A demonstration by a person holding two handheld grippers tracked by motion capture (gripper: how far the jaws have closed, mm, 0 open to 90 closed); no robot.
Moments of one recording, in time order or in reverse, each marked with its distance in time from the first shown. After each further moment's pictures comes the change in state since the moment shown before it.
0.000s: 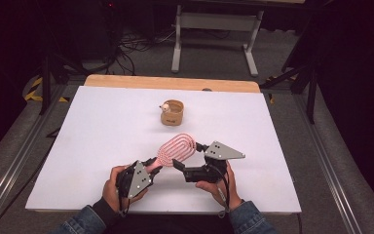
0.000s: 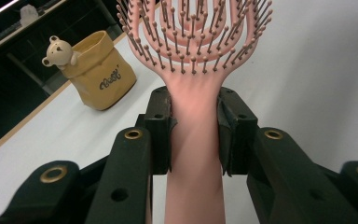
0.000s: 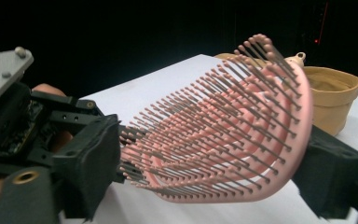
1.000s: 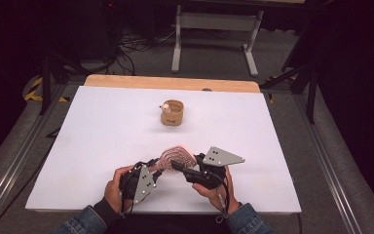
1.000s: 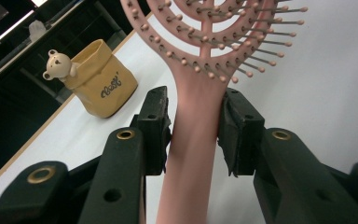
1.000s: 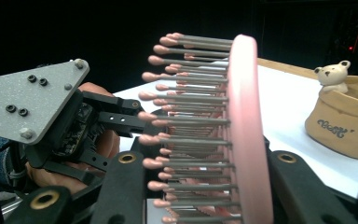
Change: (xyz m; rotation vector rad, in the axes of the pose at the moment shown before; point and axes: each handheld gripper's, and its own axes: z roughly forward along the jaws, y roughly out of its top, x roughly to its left) left arm -0.007 0.002 0.002 -0.001 0.031 0.085; right arm 0.014 0.001 -0.006 -0.005 0.104 -0.041
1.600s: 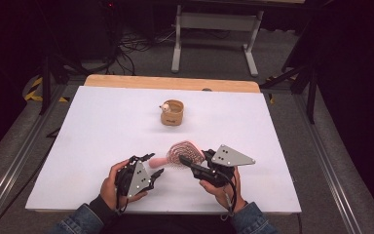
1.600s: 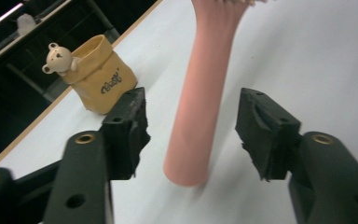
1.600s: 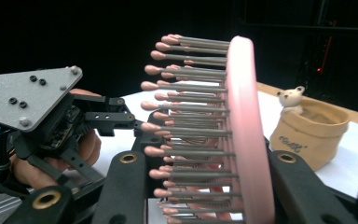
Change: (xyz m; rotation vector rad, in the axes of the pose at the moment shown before) left arm 0.015 -0.004 -0.004 -0.012 -0.075 -0.034; right arm -0.005 0.011 -0.019 -0.052 -0.075 -0.060
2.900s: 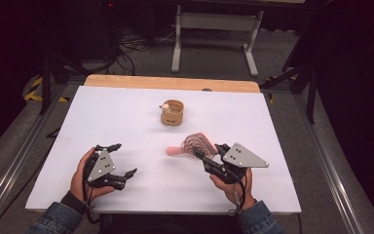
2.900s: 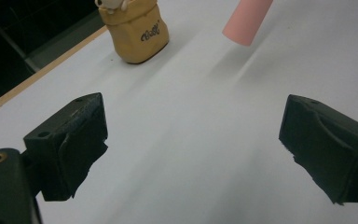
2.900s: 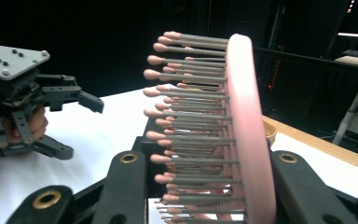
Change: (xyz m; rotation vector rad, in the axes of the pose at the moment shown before) left arm 0.061 -0.053 -0.044 0.014 -0.037 -0.191; right arm -0.009 0.011 -0.022 -0.029 -0.153 -0.096
